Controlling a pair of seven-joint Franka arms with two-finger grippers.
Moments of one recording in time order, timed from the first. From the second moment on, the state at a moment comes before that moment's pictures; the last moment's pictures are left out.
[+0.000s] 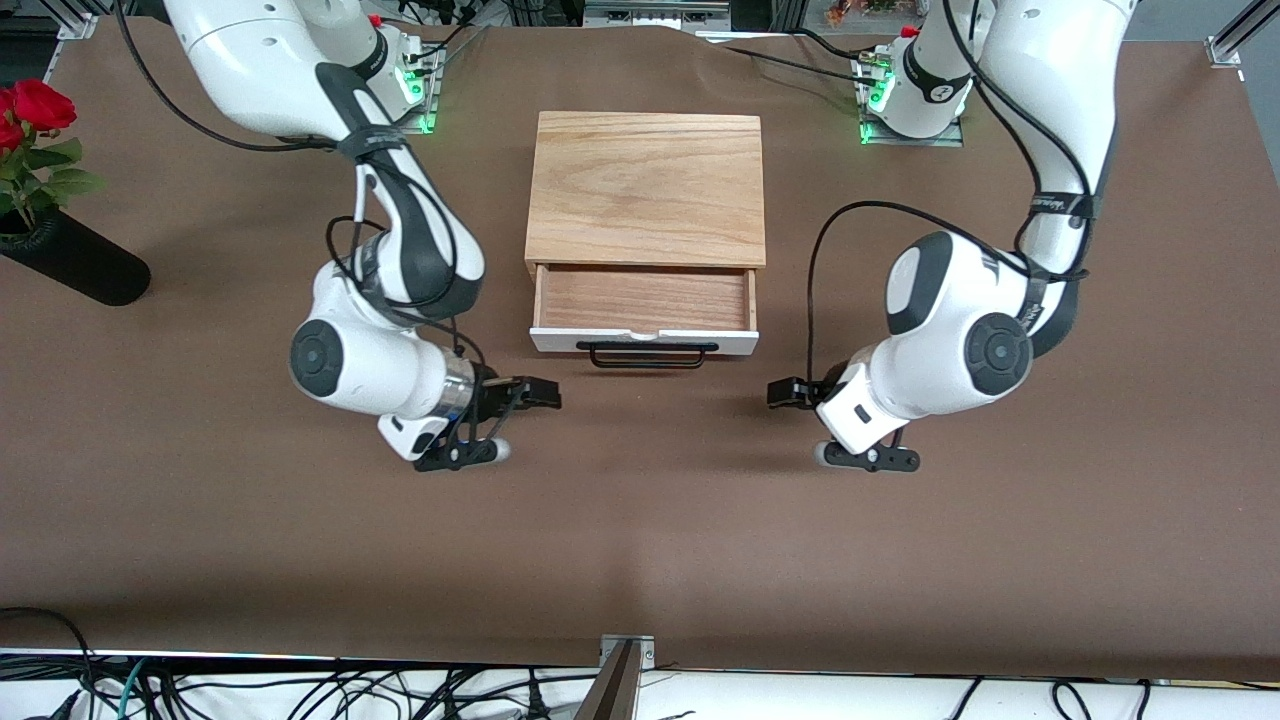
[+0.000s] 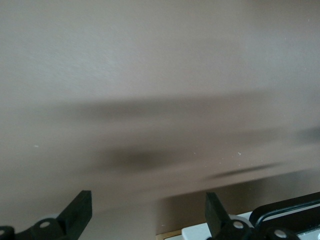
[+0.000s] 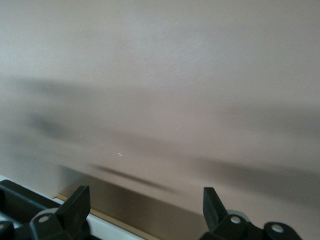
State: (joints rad) left arm -0.30 0.61 -0.05 -1.43 -0.31 2.01 -0.17; right arm 0.35 0.70 0.10 -1.36 0.41 2.11 0.13
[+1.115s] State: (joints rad) left arm -0.42 0.66 -0.06 -1.43 -0.44 1.90 -0.27; right arm 0.36 0.67 0.12 -1.41 0.41 1.98 0.14
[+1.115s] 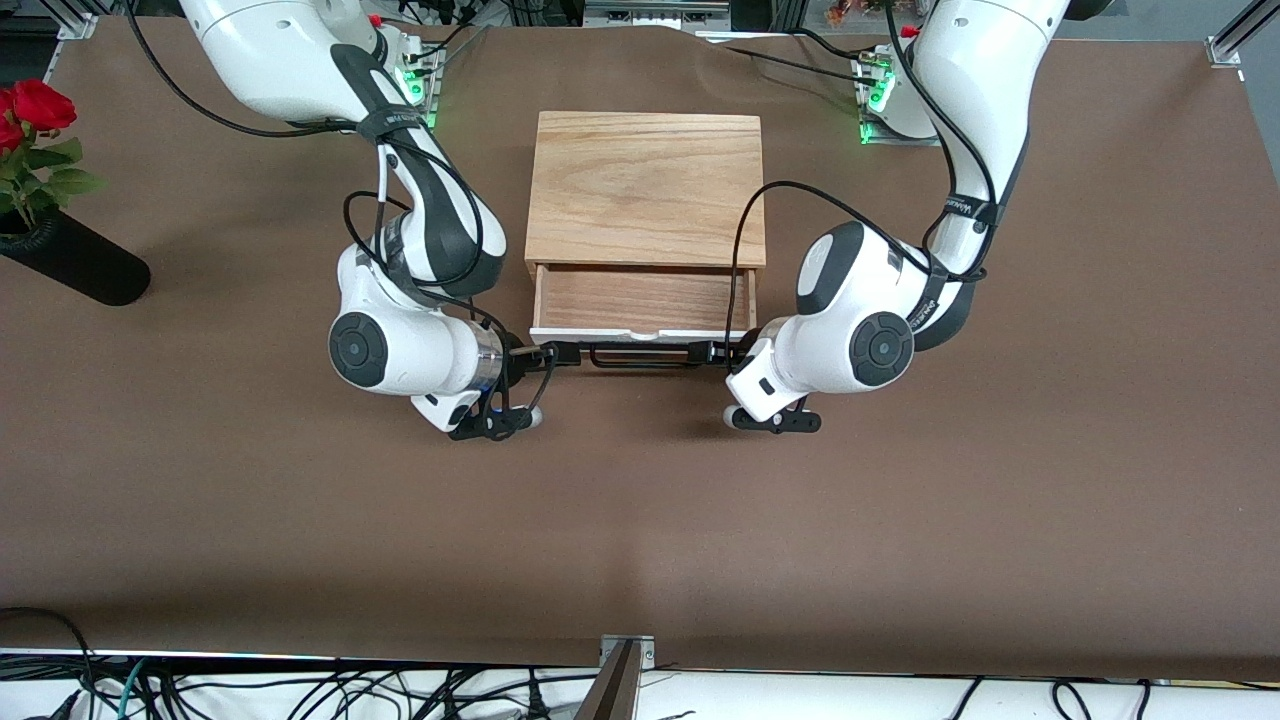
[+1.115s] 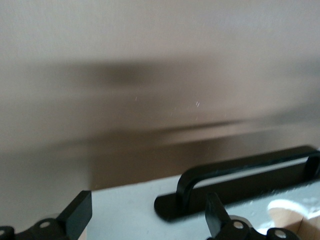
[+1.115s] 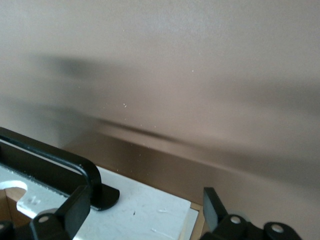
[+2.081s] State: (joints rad) left arm -0.42 0.66 -0.05 -1.42 -0.44 1.85 -0.27; right arm 0.39 0.66 0.13 -1.45 0.41 1.97 0.21
